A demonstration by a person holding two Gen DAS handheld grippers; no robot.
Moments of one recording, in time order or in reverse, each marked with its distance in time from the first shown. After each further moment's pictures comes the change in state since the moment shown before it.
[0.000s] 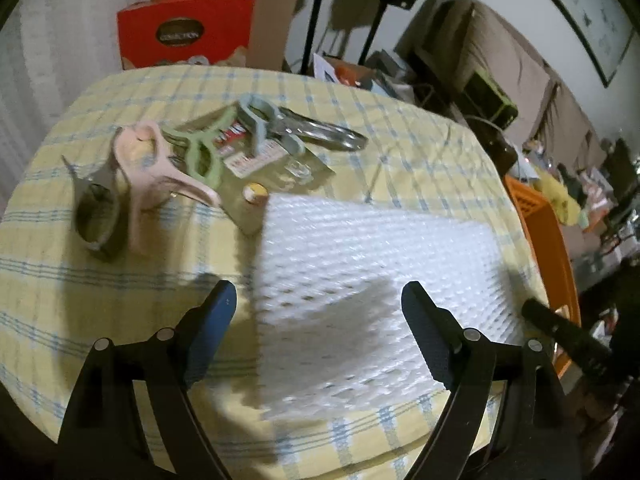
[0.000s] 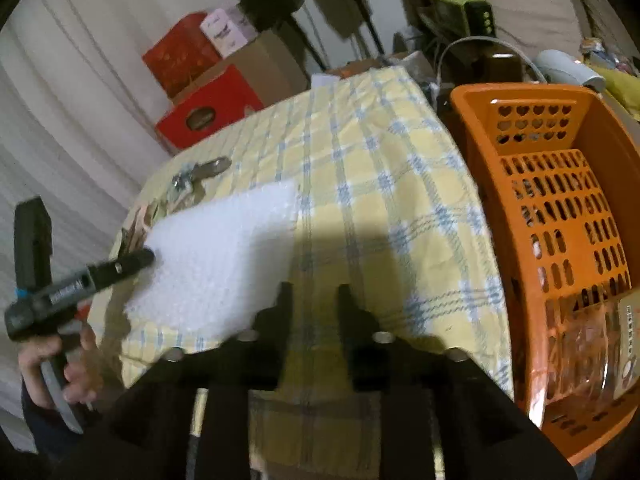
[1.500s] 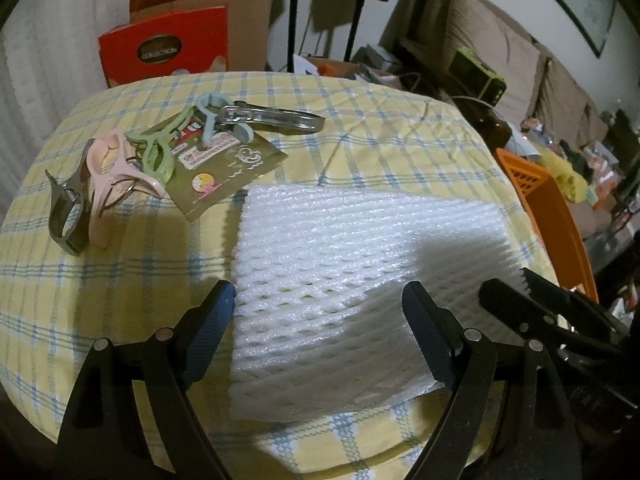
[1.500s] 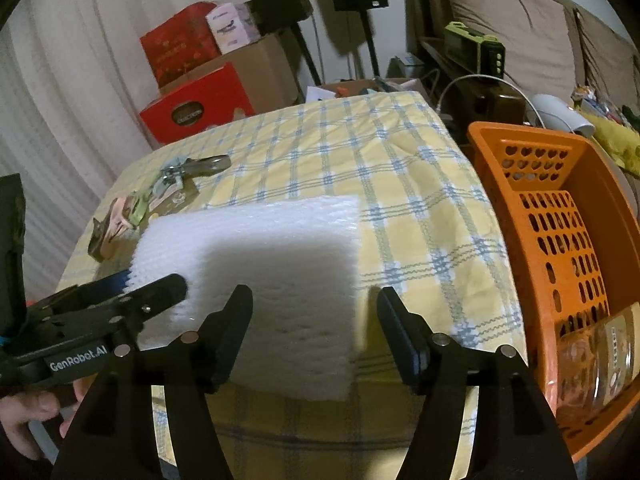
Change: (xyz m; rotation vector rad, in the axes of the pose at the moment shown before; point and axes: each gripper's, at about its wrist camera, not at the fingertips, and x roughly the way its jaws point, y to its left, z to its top) left arm 0.010 -0.039 -0.019 0.093 -0.033 0.044; right arm 0.023 0.042 -0.001 -0.117 -0.038 -0.136
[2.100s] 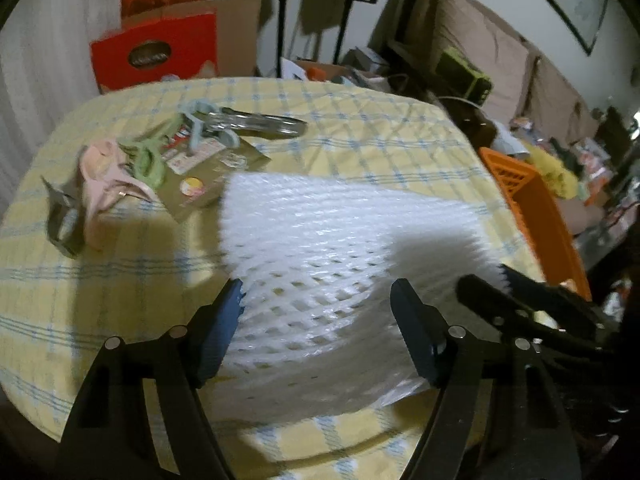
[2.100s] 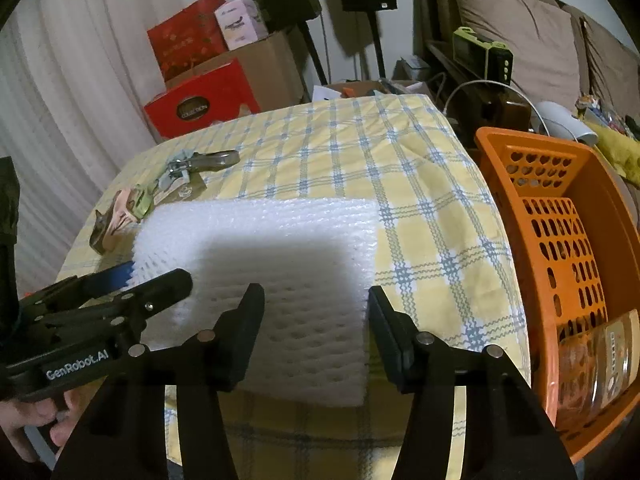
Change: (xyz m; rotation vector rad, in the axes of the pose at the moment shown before) left arm -0.008 -0.006 0.000 0.009 0.000 -0.054; right arm 0.001 0.009 0.000 -0.025 0.000 -0.011
